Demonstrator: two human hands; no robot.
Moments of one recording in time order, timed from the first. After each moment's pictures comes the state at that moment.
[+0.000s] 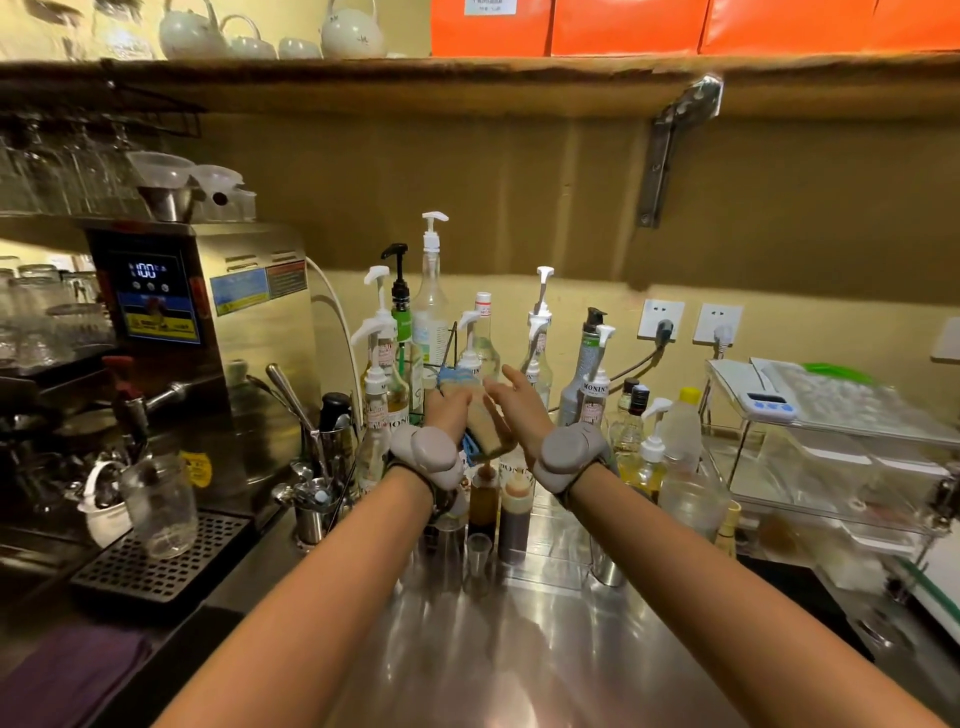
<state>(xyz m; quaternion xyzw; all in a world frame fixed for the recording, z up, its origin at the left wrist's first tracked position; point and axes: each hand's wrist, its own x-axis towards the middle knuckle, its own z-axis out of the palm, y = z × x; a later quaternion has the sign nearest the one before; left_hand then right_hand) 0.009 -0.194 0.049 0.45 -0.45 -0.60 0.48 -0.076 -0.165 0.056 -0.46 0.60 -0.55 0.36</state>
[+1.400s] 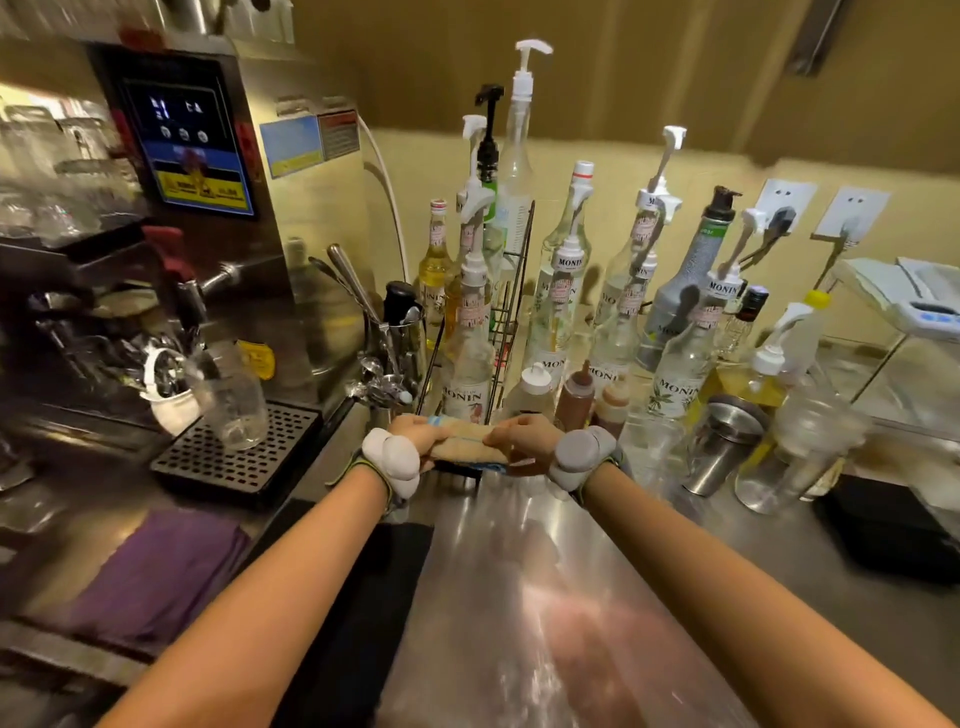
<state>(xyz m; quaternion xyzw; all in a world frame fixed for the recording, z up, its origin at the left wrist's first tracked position) 0.170 -0.262 -0.101 0.61 -0.50 -0.55 0.25 0.023 -0.213 -0.082 -0.36 0.71 -0.31 0.51</state>
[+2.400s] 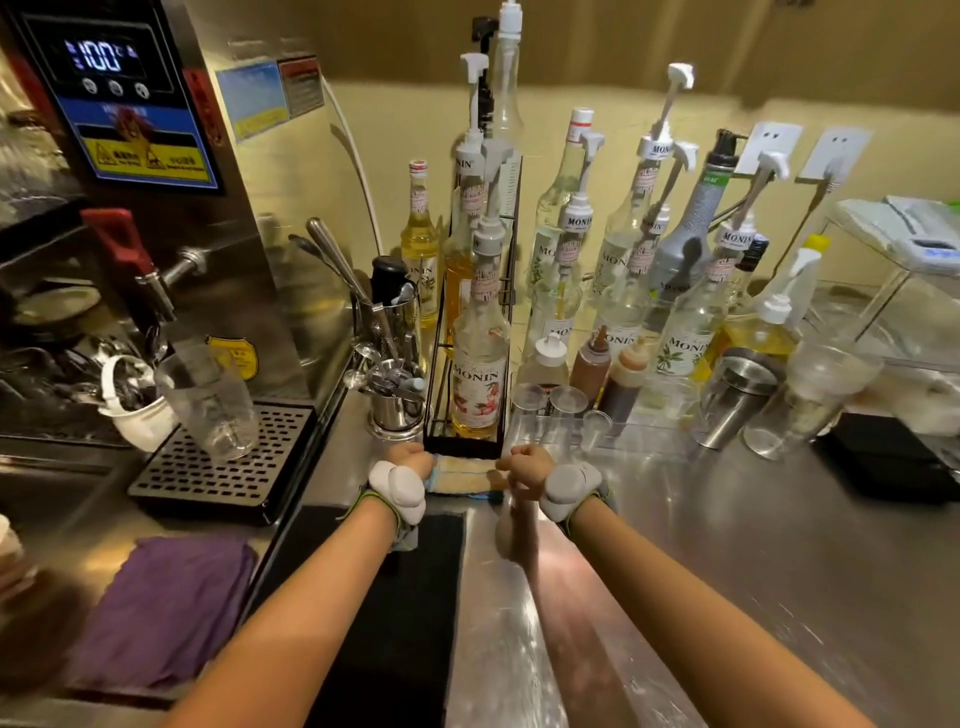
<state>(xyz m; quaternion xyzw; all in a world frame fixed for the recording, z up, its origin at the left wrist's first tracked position) 0.195 -0.309 -0.202 0.63 -0.43 -0.59 0.27 0.059 -0.227 -0.171 -0.25 0.76 -0.35 0.49</state>
